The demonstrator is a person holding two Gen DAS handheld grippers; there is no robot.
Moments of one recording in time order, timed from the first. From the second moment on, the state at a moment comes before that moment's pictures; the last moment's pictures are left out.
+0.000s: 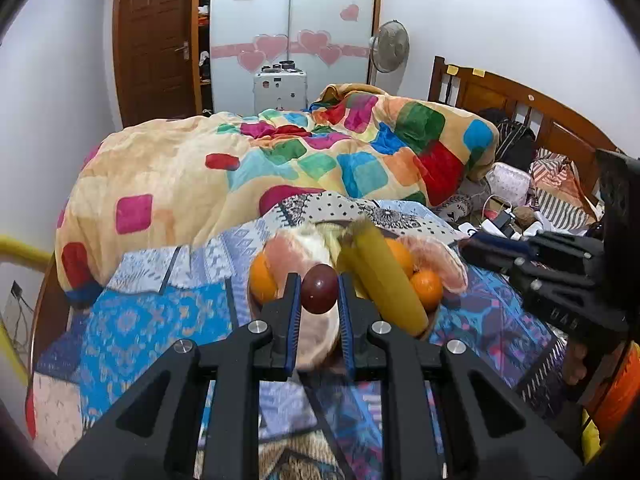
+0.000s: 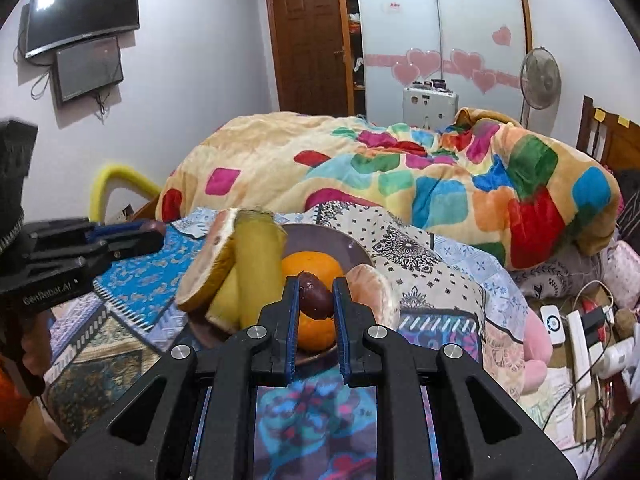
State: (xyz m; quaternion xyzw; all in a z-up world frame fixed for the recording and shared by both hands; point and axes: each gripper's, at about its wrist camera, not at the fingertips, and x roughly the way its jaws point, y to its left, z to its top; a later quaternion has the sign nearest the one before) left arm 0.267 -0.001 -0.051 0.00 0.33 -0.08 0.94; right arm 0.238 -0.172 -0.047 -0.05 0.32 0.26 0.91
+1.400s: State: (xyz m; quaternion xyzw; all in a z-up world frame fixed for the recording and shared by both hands) left arm 0.338 -0.007 -0.043 -0.01 0.36 -0.08 0.93; right arm 0.267 -0.154 -0.066 -0.06 0.35 0.29 0.89
